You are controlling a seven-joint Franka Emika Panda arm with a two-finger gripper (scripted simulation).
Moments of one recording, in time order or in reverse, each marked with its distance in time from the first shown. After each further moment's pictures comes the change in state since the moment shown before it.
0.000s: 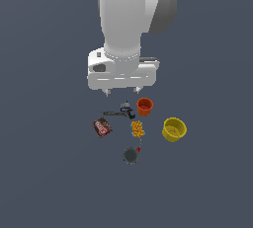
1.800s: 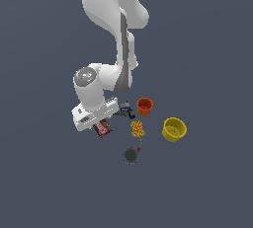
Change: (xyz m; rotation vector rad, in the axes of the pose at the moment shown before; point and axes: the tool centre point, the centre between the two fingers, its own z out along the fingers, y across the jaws) arm -0.017 0.104 0.222 0.020 0.020 -0.481
